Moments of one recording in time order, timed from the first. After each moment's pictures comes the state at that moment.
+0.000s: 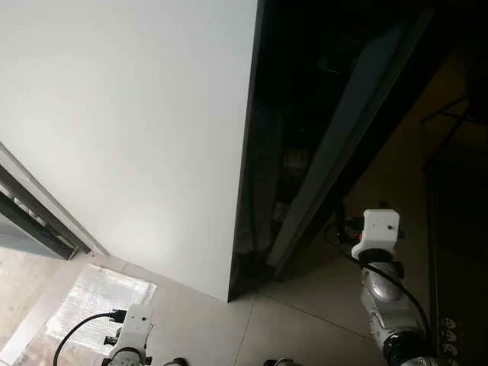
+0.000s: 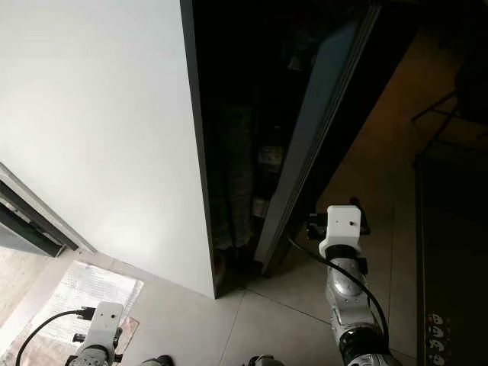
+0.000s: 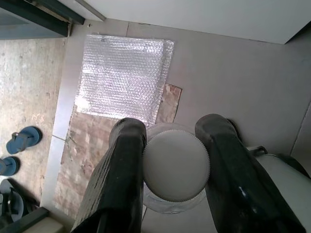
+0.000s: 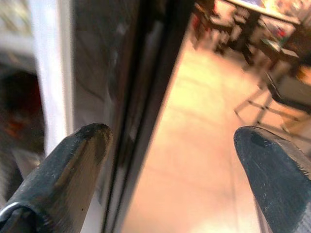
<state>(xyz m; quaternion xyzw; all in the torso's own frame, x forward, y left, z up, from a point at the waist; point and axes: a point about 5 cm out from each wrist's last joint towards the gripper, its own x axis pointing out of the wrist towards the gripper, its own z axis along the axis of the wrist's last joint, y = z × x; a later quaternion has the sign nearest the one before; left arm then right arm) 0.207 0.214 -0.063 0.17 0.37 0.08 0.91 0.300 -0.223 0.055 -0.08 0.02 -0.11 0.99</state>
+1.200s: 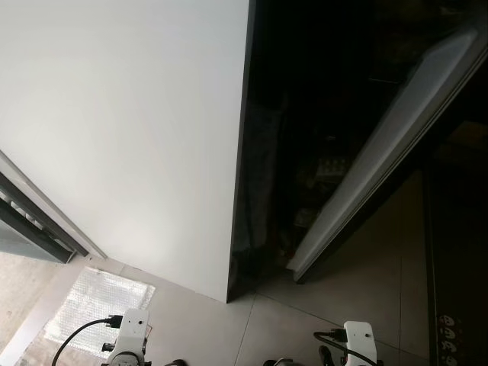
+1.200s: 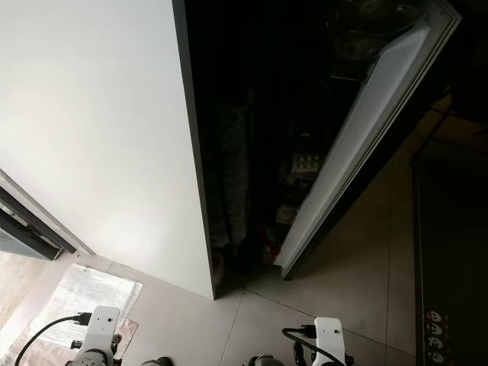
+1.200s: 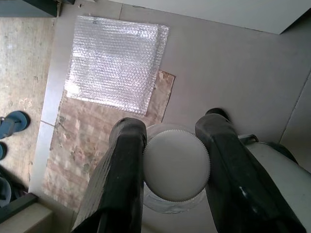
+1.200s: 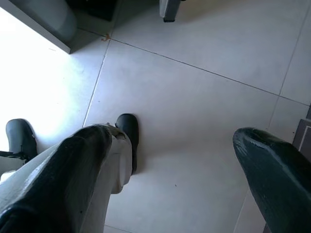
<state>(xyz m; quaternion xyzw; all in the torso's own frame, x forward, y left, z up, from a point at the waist) 0.201 0.218 -0.067 0.14 0.40 0.09 0.90 0.167 -0.199 -0.088 0.02 0.46 -0.03 0.89</state>
